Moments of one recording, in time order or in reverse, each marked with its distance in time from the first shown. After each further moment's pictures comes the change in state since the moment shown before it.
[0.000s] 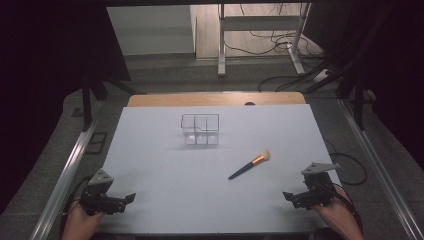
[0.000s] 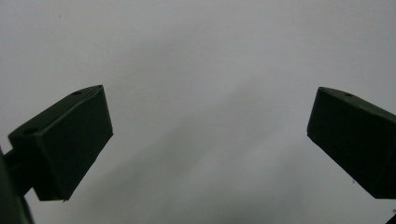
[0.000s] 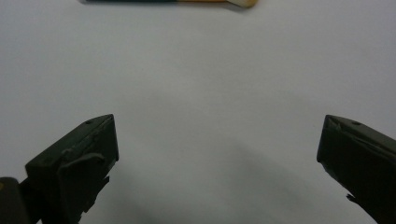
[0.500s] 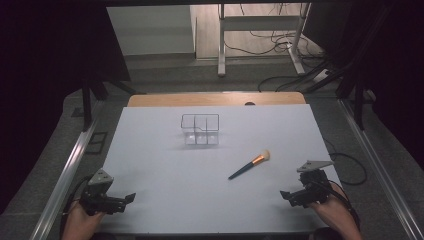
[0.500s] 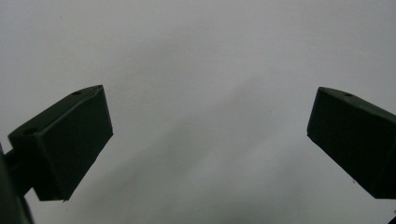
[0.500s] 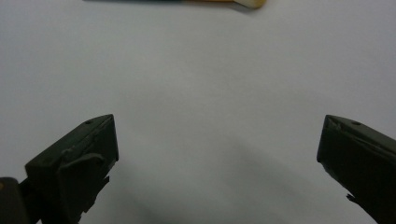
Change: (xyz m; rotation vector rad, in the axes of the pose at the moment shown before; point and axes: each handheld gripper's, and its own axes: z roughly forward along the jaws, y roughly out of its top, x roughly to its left) left arm 0.000 0.000 0.000 -0.003 0.004 0.000; right arm 0.004 0.010 0.005 0.037 0.000 -0.017
